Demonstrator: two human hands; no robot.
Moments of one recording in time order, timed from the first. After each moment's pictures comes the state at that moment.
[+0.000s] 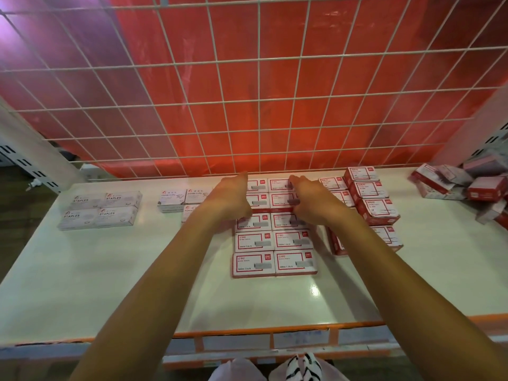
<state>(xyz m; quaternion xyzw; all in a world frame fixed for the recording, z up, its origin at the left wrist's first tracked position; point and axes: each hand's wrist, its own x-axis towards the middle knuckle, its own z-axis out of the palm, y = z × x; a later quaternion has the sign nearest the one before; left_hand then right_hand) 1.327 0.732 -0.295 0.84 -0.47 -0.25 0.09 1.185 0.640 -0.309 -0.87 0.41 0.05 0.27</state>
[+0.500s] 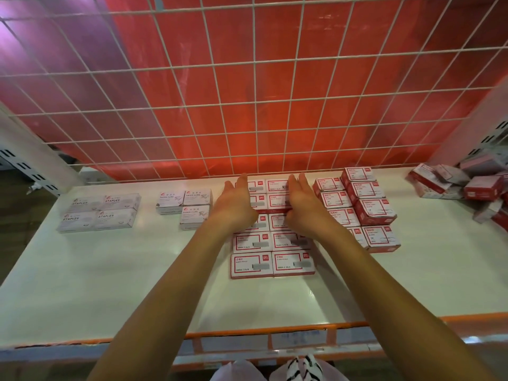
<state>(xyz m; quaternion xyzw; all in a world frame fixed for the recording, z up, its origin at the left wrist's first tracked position) 1.306 0.735 -0.305 0.86 -0.42 -0.26 0.12 1.184 0.665 -0.312 -0.84 0.45 0.02 0.30</state>
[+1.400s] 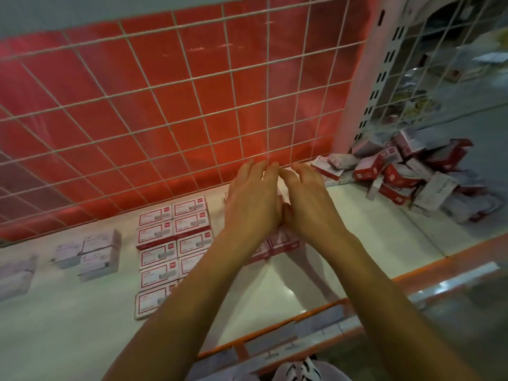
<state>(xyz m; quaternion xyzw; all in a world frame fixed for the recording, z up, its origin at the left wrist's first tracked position) 1.139 0.647 -0.278 0.73 -0.66 0.01 0.16 1.031 0.615 -0.286 -0.85 0.48 -0.19 0.14</state>
